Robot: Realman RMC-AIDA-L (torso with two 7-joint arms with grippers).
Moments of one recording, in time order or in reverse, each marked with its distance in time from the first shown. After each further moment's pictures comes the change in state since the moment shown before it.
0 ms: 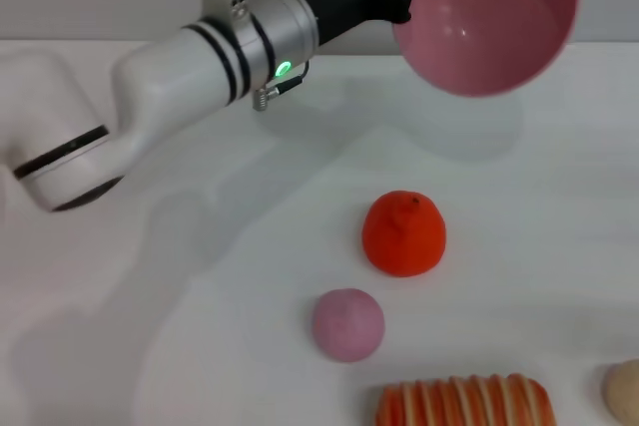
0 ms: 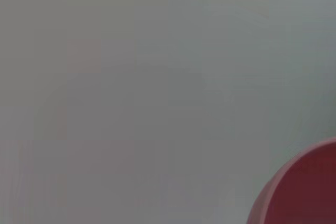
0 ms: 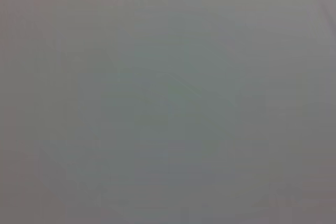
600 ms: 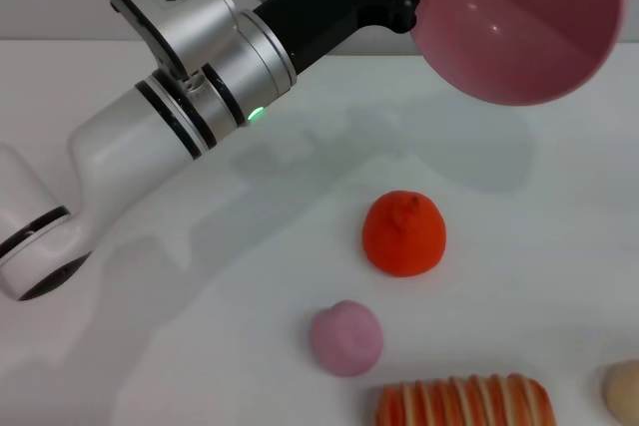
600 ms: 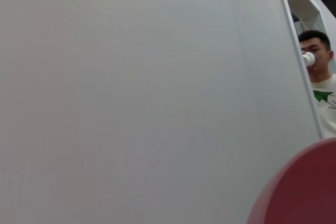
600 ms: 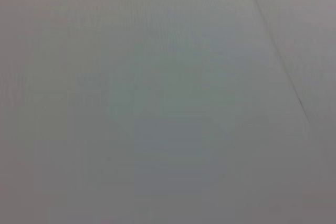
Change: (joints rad) left arm 0.180 -0.022 0.009 0.042 -0.117 0.433 0.432; right arm -0.023 0.001 0.003 0.006 0.143 -0.041 -0.058
